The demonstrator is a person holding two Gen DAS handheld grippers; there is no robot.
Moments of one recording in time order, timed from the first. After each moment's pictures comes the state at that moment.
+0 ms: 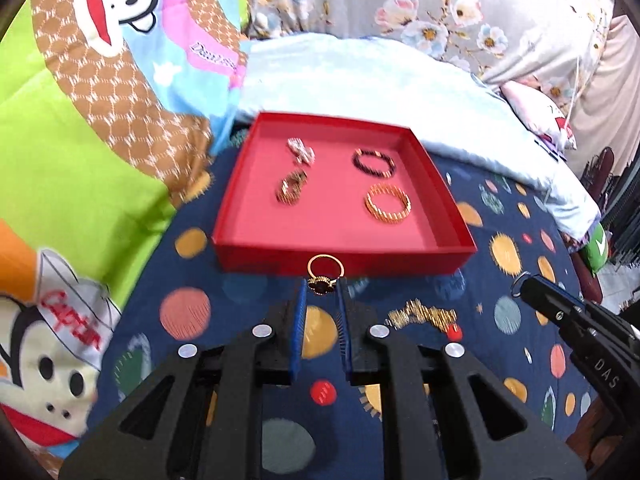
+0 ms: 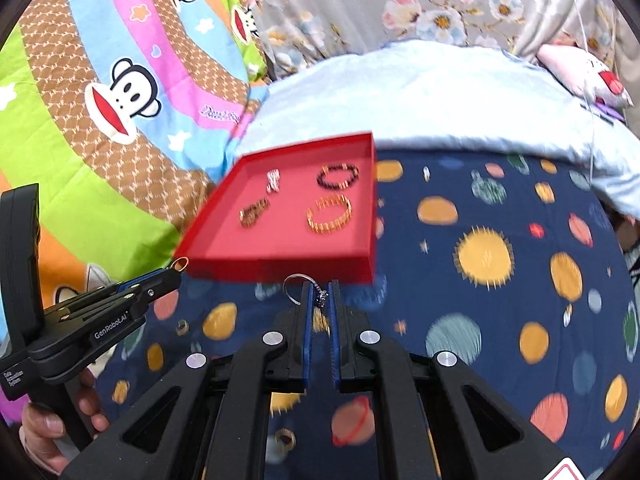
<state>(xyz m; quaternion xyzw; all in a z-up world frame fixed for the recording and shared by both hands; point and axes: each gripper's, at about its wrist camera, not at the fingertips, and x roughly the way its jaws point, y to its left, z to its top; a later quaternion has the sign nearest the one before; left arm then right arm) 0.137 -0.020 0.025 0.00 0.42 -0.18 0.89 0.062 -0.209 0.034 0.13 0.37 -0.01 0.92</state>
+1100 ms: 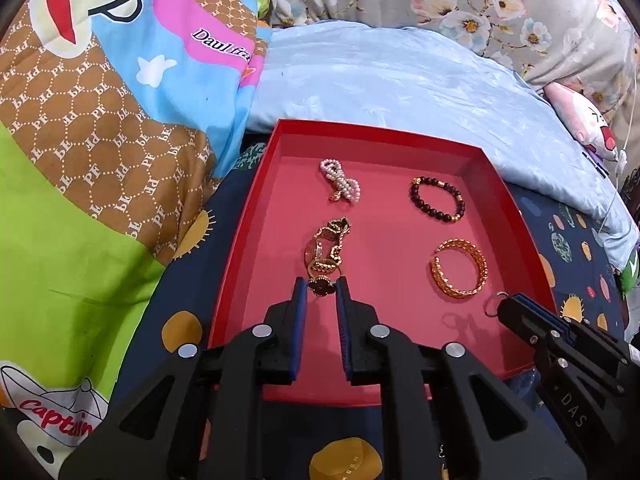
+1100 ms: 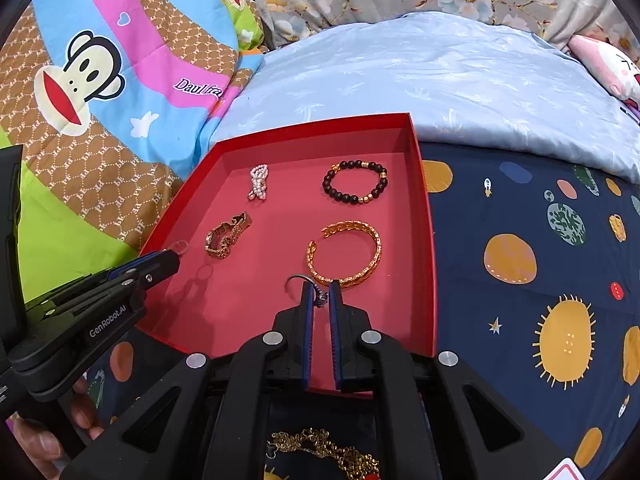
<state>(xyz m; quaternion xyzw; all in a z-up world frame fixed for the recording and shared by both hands) 0.247 -0.041 -0.013 0.01 0.44 -0.13 0.89 0.187 -0.203 -0.017 0.12 0.42 -0.01 0.90</state>
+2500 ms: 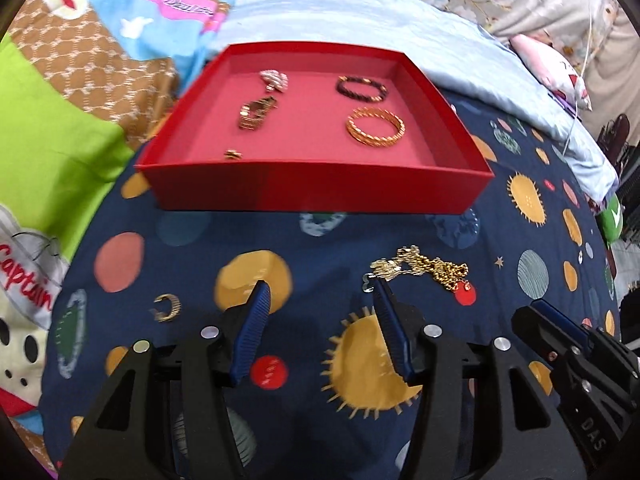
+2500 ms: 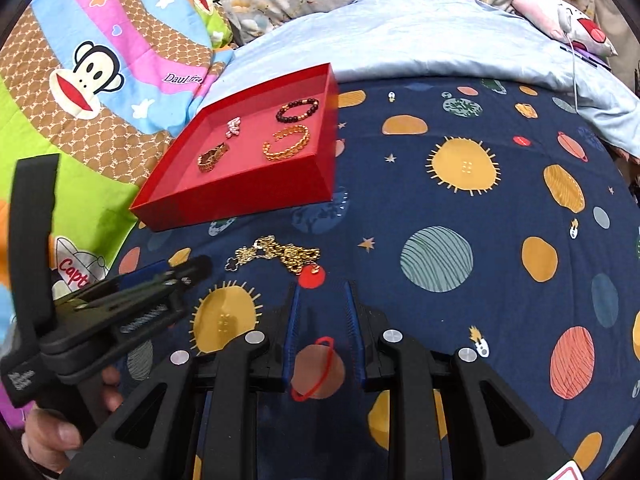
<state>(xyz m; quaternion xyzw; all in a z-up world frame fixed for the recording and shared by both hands) 0.130 -0.072 -0.042 0.04 0.48 -0.17 0.86 0.039 -0.227 -0.030 0.17 0.43 -0.04 0.89</state>
